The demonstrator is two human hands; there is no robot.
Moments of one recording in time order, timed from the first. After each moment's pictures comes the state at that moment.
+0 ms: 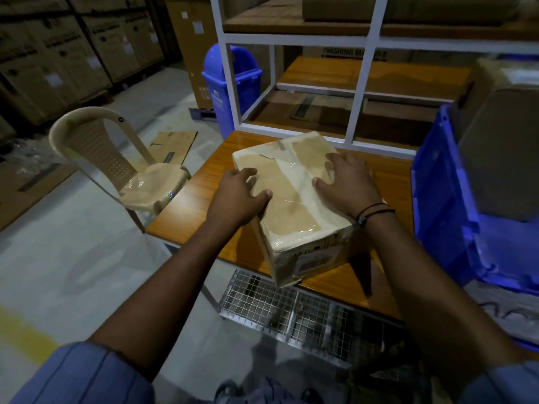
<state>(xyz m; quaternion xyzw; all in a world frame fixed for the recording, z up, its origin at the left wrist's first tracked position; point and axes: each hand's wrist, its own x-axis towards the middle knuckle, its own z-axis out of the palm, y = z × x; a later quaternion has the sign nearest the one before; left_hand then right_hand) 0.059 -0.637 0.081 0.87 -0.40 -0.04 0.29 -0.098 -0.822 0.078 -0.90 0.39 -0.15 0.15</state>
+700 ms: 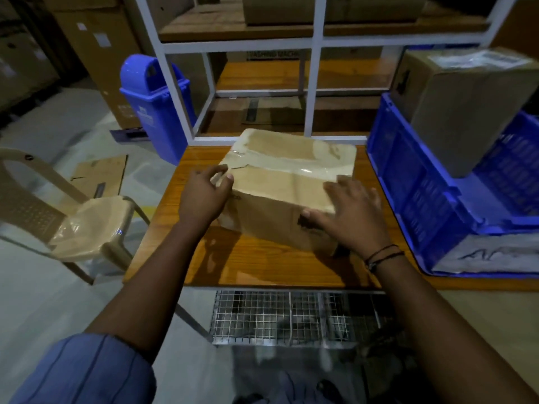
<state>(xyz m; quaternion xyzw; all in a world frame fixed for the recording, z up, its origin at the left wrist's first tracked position) 0.167 -0.661 0.061 0.81 -0.45 -0.07 0.37 -0.127 -0.733 0.062 -0.85 0.49 -0.15 0.09</state>
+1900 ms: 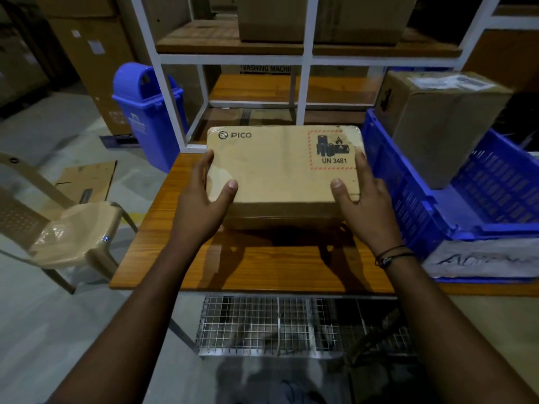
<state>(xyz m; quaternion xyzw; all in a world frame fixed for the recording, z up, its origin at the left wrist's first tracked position) 0.123 -0.613 0.094 0.68 -0.50 -0.12 0.52 -0.160 -0.732 0.094 -0.74 0.52 -0.34 0.26</state>
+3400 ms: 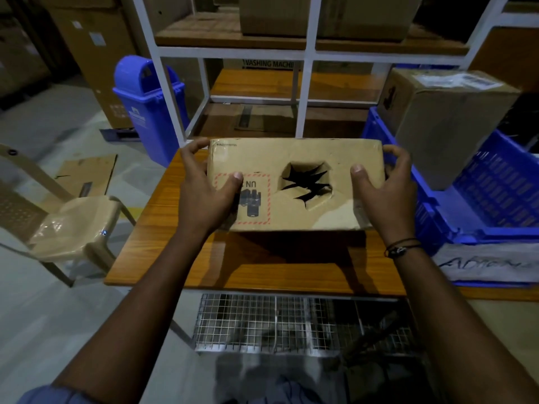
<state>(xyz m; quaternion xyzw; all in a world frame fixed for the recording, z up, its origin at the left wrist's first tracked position) 0.108 -0.628 0.104 0.66 -0.48 -0.09 0.57 -0.169 -0.757 0.100 -0.66 0.49 -0.51 0.27</state>
